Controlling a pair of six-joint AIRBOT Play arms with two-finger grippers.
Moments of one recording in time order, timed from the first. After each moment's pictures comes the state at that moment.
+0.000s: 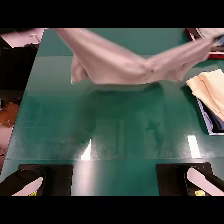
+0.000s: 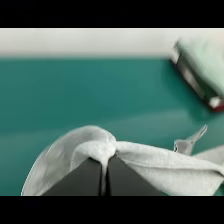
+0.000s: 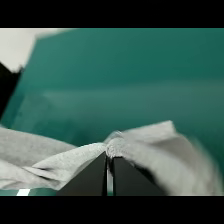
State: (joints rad) left arm -0.25 -1.06 1.83 1.32 -0.95 -1.67; right arm -0.42 -1.04 1.59 -0.62 1.21 1.23
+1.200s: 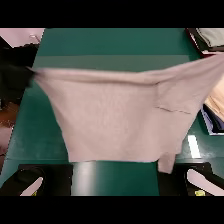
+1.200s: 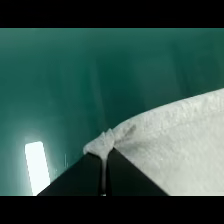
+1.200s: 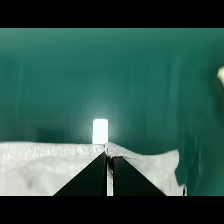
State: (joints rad) left arm -0.25 -0.79 1.25 1.48 -1.19 -1.67; right arm -0.28 -1.18 1.82 -1.18 1.69 1.61
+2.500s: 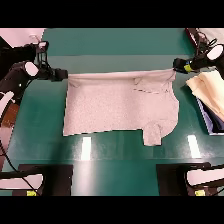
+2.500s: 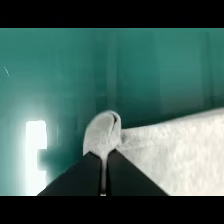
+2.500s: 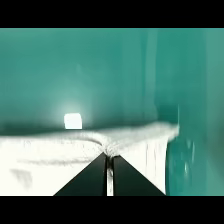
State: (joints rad) left arm -0.06 -1.47 1.28 1.35 -0.72 -1.49; right arm -0.11 -1.60 1.56 -1.32 1.02 1.55
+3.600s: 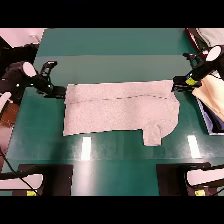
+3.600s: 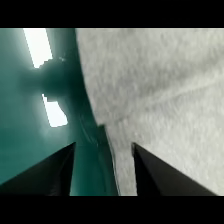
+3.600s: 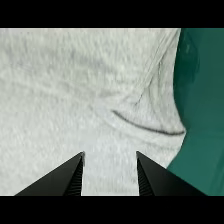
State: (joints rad) left arm -0.02 -1.44 1.26 1.38 -1.19 -1.43; right arm -0.11 -1.58 1.56 -1.38 1.48 1.51
